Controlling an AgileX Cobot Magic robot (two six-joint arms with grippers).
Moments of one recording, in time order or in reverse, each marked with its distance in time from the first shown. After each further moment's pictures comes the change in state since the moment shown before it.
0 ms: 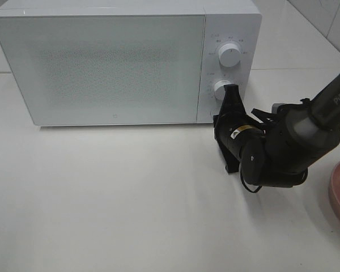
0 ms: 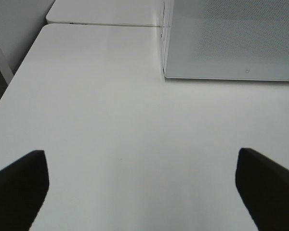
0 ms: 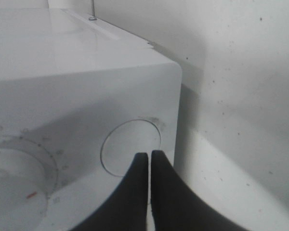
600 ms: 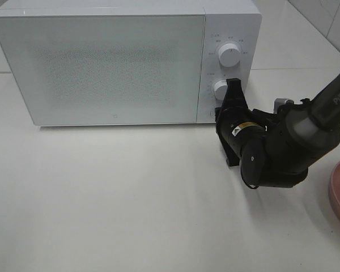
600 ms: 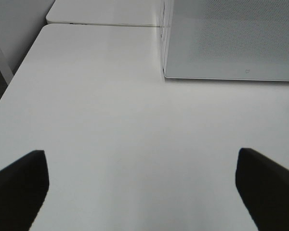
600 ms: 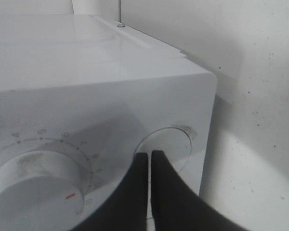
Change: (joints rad) left arm 0.000 0.000 0.000 0.000 0.000 0.000; right arm -0.002 0.004 0.000 -0.007 -0.077 -0.007
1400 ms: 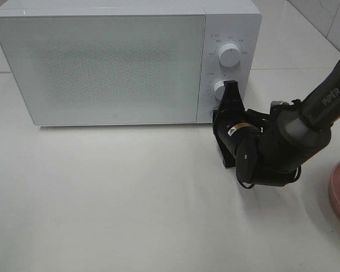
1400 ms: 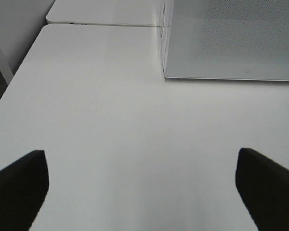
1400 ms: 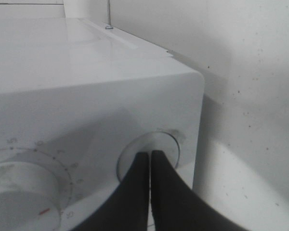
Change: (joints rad) left arm 0.000 0.000 0.000 0.000 0.000 0.000; right arm 0.001 0.030 -0.040 0.034 0.025 0.000
